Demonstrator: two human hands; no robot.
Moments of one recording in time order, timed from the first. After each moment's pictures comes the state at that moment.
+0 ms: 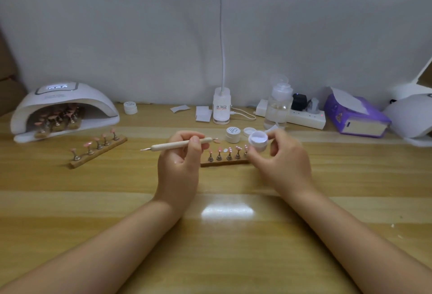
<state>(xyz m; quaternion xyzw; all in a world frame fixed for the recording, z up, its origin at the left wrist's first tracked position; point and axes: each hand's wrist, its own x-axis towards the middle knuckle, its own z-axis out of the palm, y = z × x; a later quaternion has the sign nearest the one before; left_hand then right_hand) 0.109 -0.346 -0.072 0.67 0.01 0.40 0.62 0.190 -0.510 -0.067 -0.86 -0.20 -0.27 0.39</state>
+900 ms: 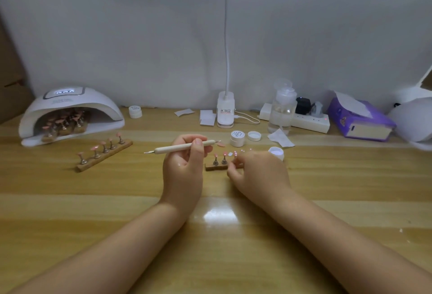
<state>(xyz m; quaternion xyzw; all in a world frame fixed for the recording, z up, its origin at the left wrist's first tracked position) 0.109 -0.346 -0.069 0.64 0.03 0.41 0.65 0.167 -0.471 -0.062 -0.93 -0.27 -0.17 0.18</state>
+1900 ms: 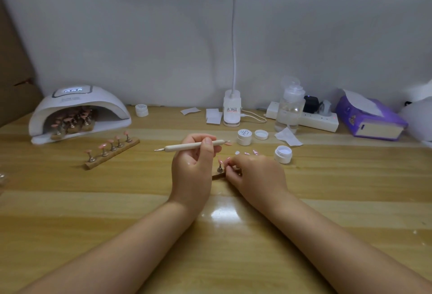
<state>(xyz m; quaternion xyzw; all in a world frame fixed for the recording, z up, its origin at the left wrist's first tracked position) 0.109 -0.346 -0.071 0.65 0.03 0.40 0.64 0.164 -0.459 -0.078 -0.89 -0.33 -0.21 0.23</state>
